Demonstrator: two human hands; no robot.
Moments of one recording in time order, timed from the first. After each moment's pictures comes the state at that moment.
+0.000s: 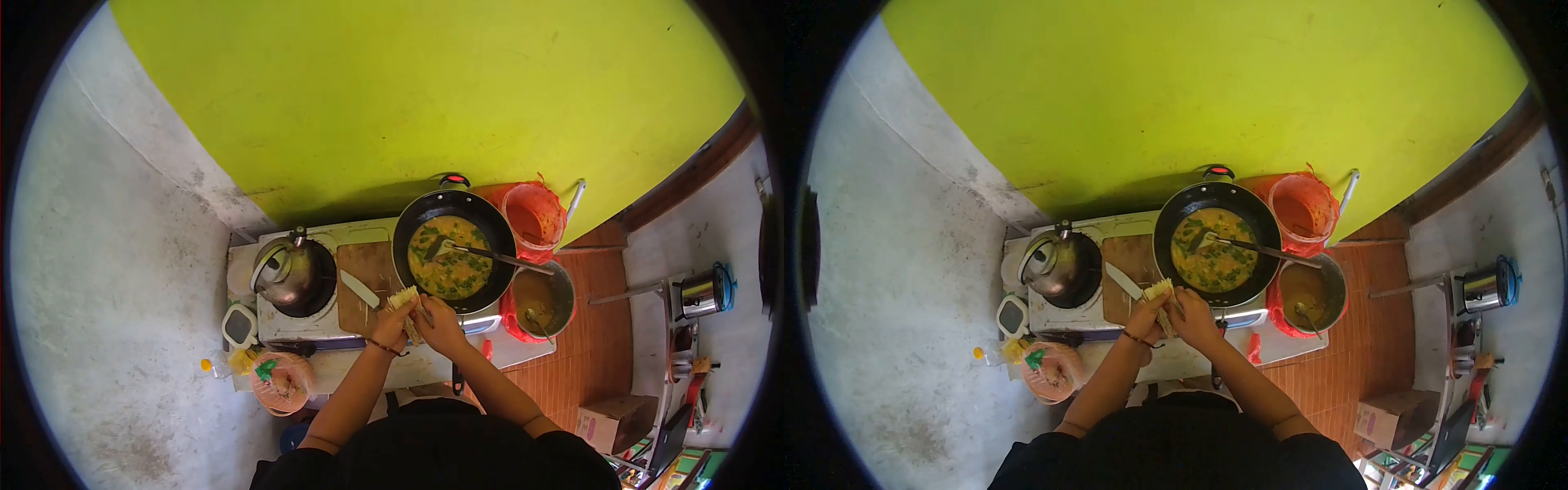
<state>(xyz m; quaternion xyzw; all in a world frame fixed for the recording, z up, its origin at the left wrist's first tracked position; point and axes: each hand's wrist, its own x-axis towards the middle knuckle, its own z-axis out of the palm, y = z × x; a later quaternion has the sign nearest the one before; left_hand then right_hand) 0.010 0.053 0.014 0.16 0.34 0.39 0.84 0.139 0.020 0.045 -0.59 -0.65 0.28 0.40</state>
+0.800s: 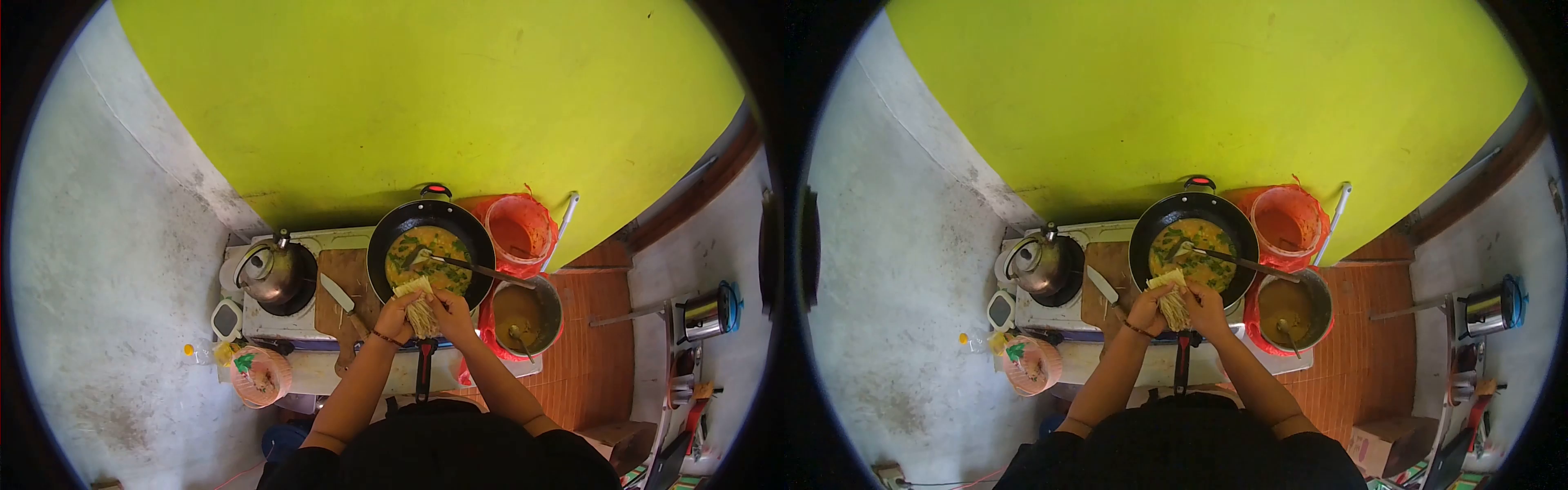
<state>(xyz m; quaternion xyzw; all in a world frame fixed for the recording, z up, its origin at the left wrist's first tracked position) 0.096 0.059 0.021 0.12 0.29 0.42 0.85 0.233 0.030 0.018 -0.55 -0.52 0.44 0.48</state>
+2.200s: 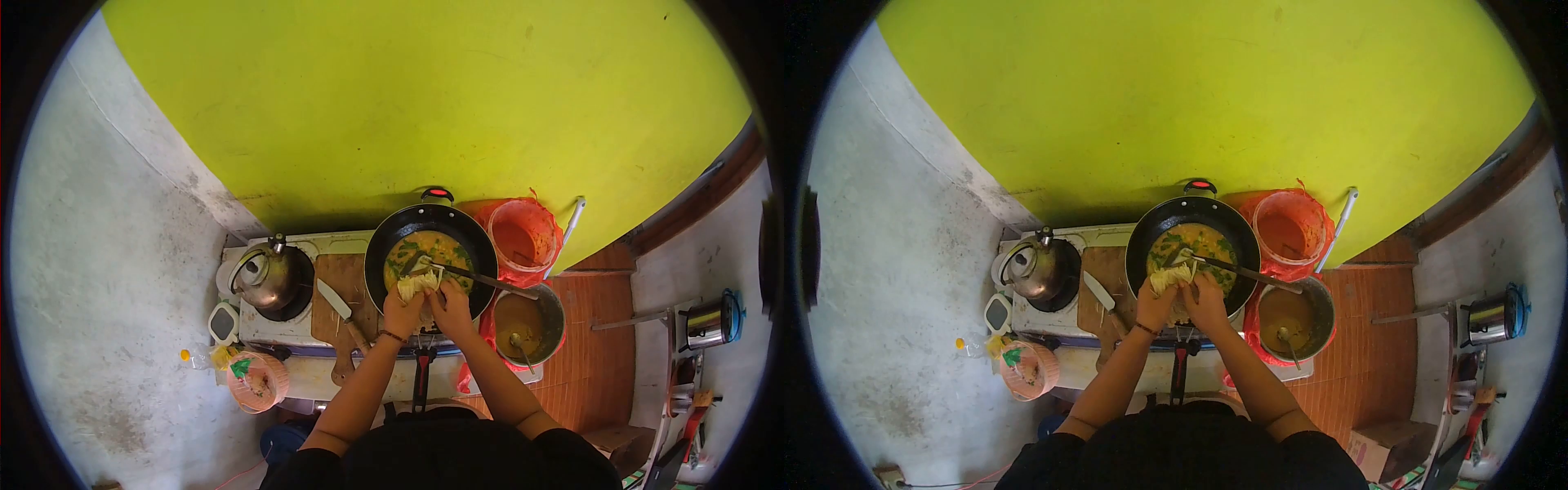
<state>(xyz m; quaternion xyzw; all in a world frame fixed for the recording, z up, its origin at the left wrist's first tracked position) 0.117 0.082 -0.003 0.50 0.51 0.48 0.51 0.247 0.065 0.017 -0.60 -0.64 0.22 0.42</state>
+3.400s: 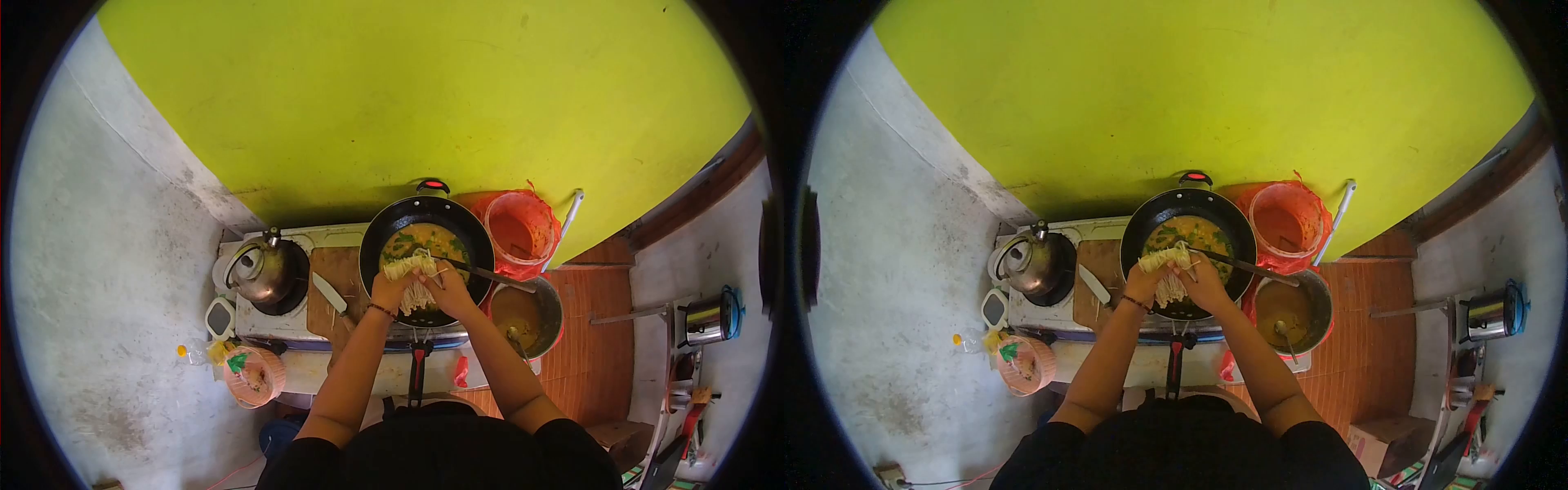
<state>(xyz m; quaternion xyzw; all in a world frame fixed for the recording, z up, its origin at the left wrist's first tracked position) 0.111 0.116 -0.007 0.31 0.41 0.46 0.72 0.263 0.091 0.016 -0.53 -0.66 0.33 0.42</state>
